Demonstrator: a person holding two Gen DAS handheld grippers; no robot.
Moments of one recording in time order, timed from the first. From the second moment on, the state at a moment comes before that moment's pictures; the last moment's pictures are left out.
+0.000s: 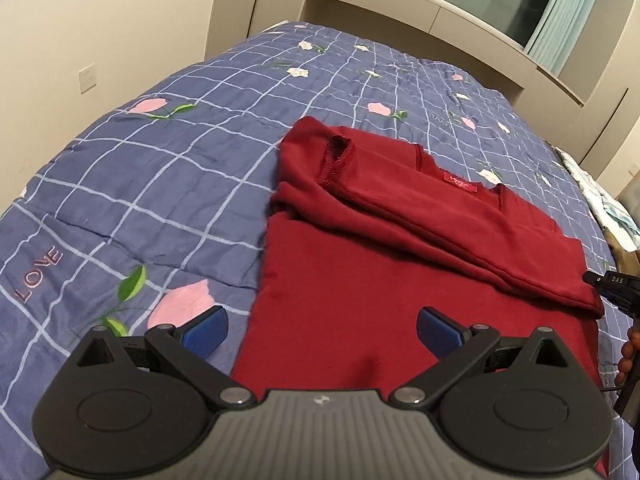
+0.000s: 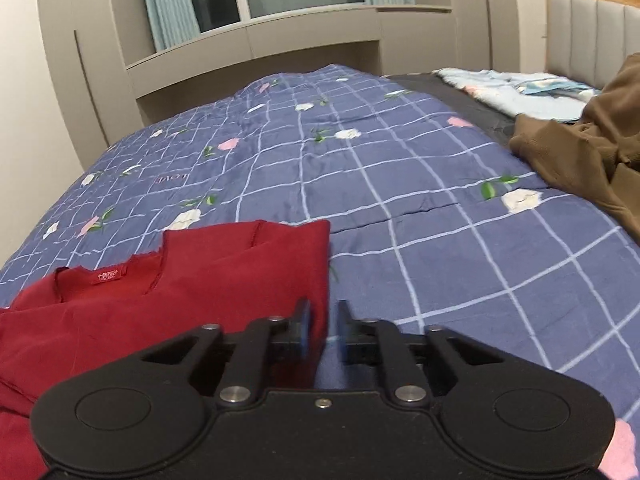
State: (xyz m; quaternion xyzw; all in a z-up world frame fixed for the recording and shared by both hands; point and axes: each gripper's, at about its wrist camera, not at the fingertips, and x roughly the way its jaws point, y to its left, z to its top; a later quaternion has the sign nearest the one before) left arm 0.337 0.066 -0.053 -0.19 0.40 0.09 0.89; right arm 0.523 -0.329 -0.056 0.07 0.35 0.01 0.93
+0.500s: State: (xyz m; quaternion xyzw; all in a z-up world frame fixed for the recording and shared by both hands) left arm 0.341 0.073 -0.053 -0.18 0.39 0.09 0.90; right arm 0.490 -0.309 -0.048 -0.02 0.31 0.02 0.95
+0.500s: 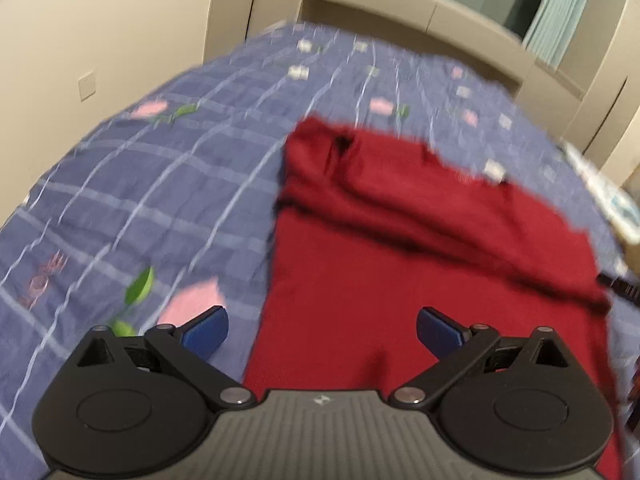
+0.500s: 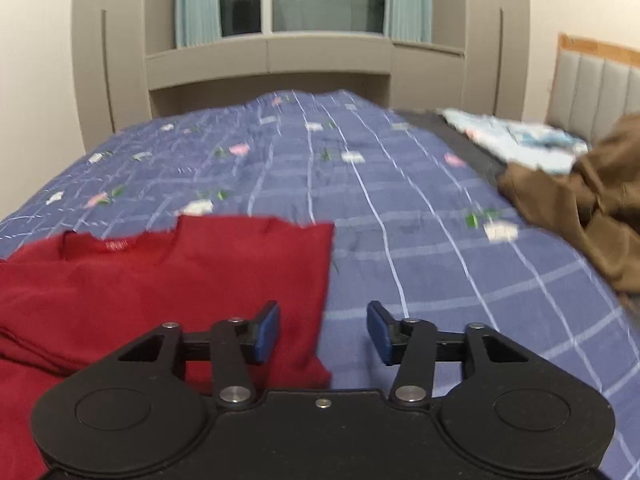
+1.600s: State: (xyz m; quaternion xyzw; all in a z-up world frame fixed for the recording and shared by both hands) left arm 0.369 0.119 -0.045 -0.18 0.40 0.13 0.89; right arm 0.404 -0.316 -0.022 -0.02 0.30 0.07 0.95
